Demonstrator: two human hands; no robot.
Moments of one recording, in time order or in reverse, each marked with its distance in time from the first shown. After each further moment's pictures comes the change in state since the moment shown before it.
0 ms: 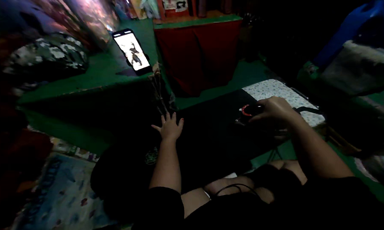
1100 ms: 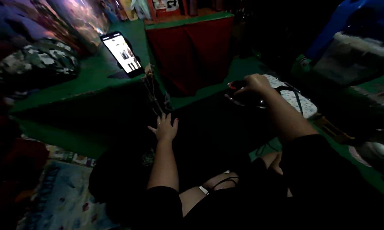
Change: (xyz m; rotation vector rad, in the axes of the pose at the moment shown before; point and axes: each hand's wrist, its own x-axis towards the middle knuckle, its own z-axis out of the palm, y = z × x) left_hand 0.001 -0.004 0.013 0.010 0.066 0.026; right_hand 0.075 0.006 -0.014 0.010 0.050 0.192
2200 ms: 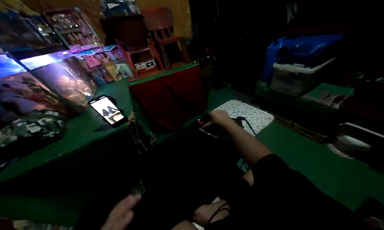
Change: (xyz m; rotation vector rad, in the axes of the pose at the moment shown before) left_hand -0.225 0.018 -0.122 -0.822 0.492 1.079; right_hand -0.029 -0.019 0.007 0.048 -0.012 0.000
